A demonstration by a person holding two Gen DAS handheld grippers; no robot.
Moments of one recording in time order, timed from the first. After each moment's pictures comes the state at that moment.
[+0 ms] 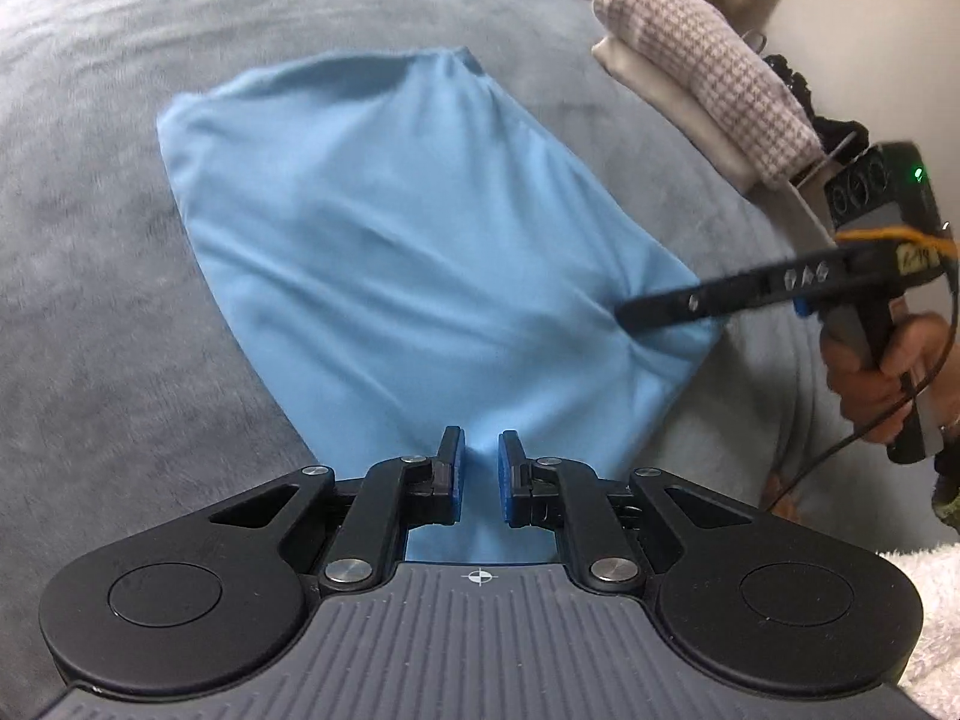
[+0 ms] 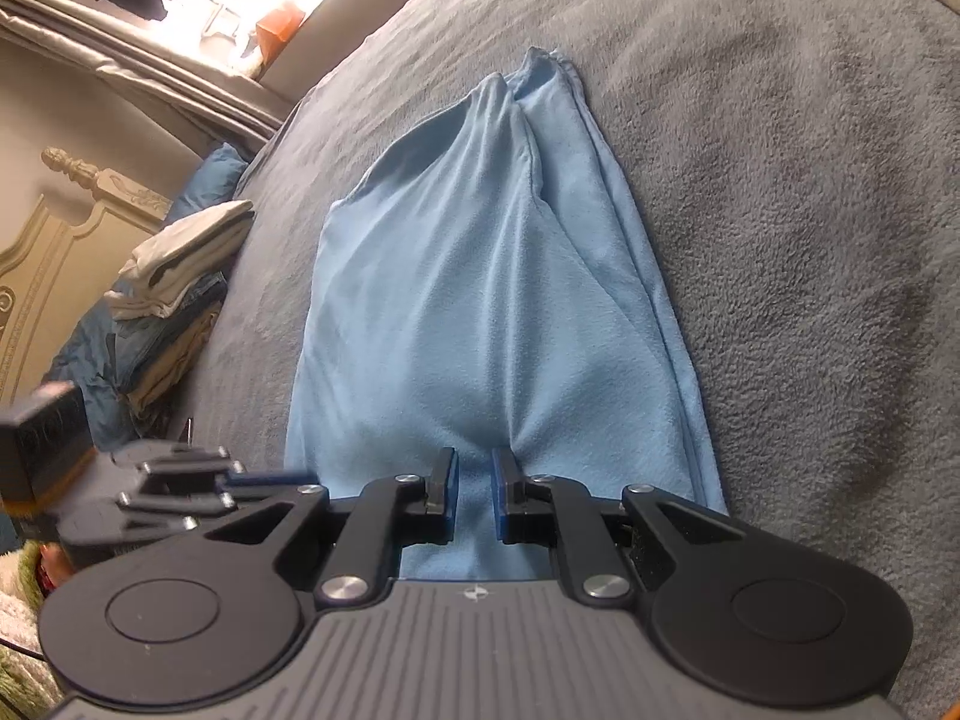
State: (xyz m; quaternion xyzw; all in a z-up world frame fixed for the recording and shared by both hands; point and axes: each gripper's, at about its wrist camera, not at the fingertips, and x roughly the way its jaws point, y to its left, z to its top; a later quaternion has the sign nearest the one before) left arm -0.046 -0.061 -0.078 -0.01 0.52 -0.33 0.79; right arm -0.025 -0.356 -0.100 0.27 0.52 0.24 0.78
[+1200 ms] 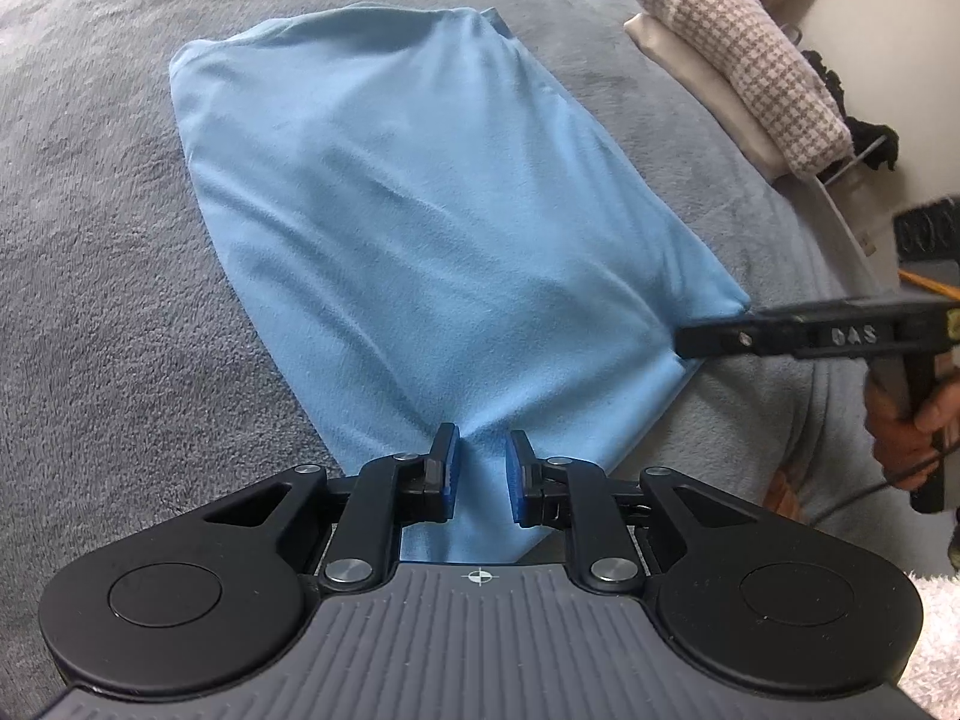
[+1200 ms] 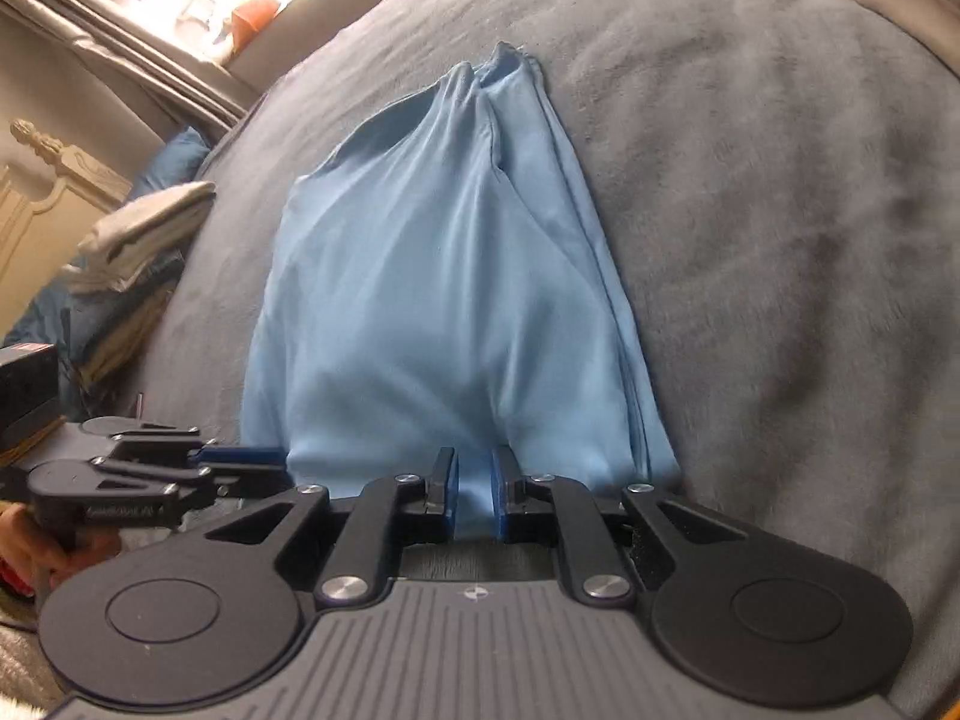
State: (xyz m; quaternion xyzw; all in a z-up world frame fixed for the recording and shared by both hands) left arm -0.050 -0.071 -0.082 -0.02 0.56 -0.29 0.78; right arm -0.054 -0.367 -0.103 0.22 0.53 0.19 0.80
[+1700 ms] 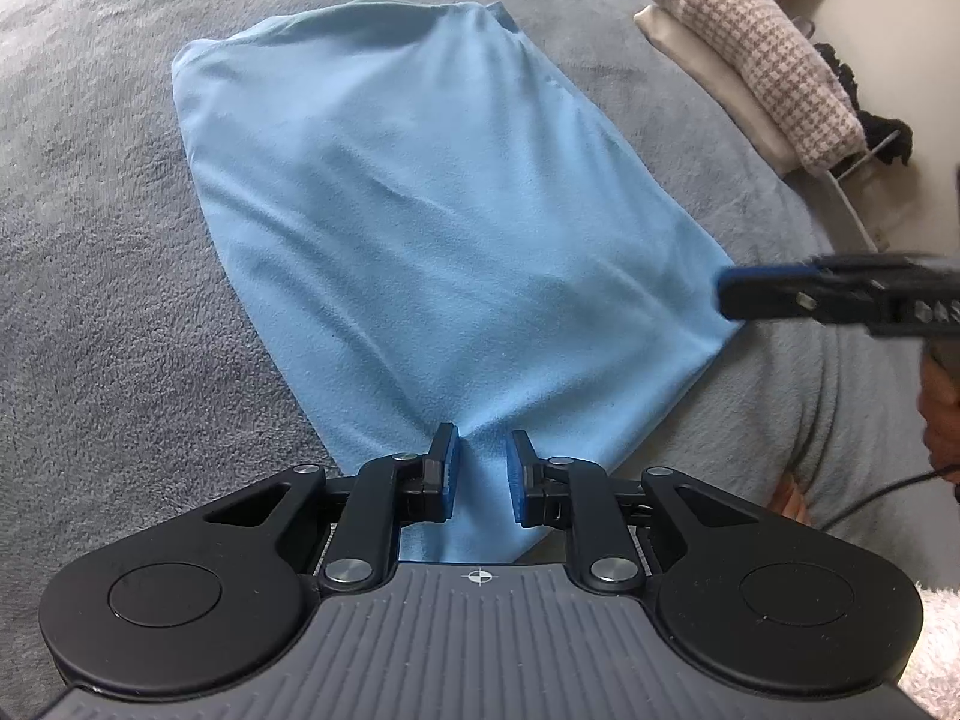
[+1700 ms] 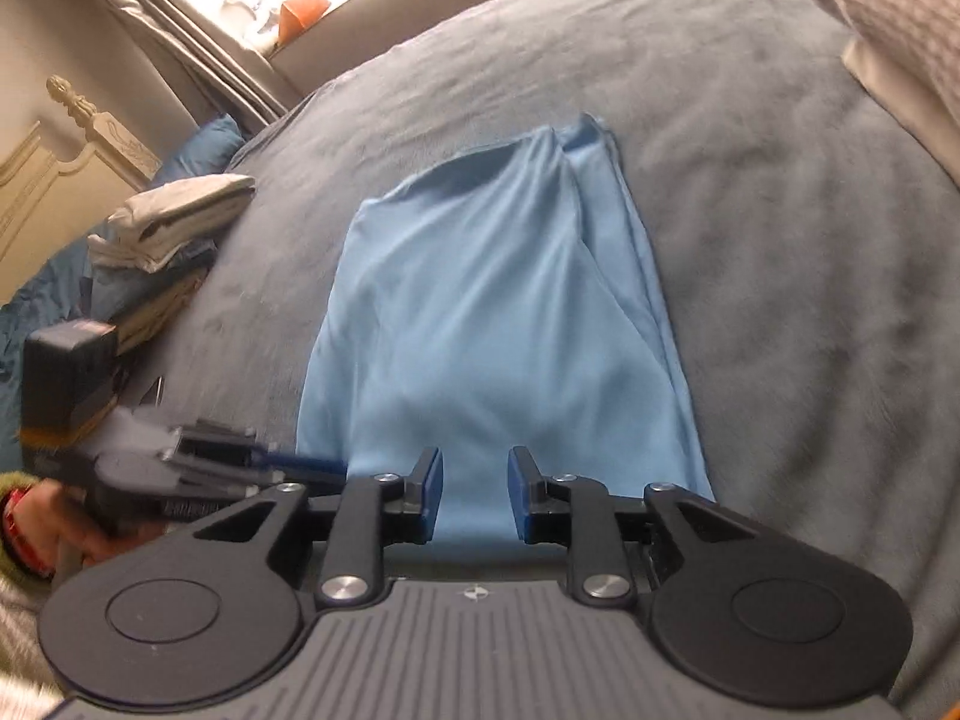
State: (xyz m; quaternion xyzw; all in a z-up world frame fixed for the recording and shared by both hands) left arm -0.052 -0.080 -0.082 -0.01 0.57 -0.28 0.78; right arm -0.053 -0.346 -0.053 0.16 0.50 0.22 0.82
